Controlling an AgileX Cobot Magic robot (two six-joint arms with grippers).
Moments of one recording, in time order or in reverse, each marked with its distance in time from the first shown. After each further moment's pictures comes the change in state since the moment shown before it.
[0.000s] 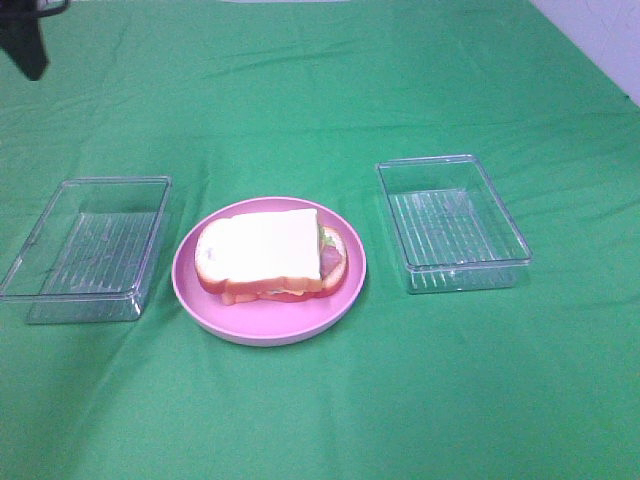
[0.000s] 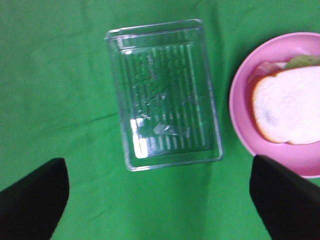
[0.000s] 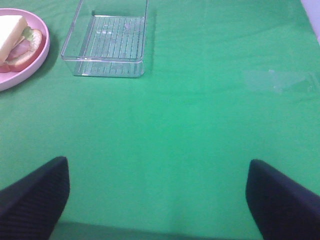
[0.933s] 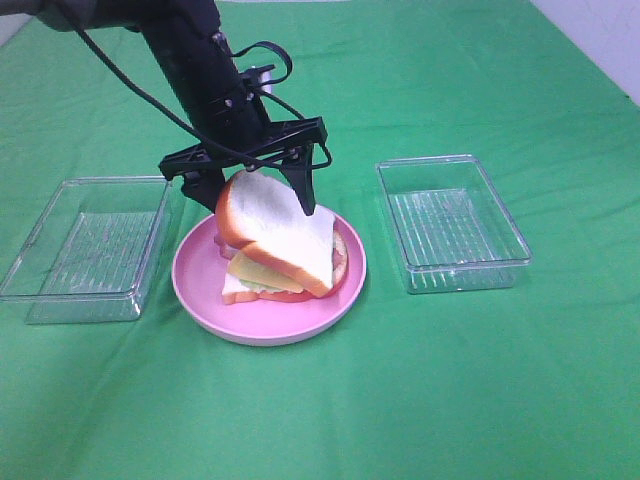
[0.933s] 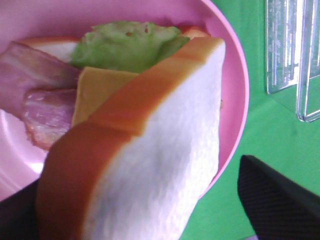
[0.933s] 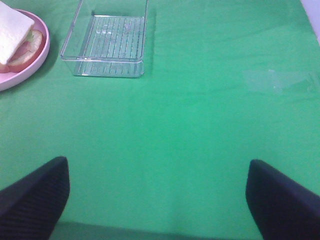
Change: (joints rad) left arm -0.250 0.701 -0.380 -0.419 -0.009 -0.088; right arm 0.000 0.000 0.000 0.000 0.000 0.000
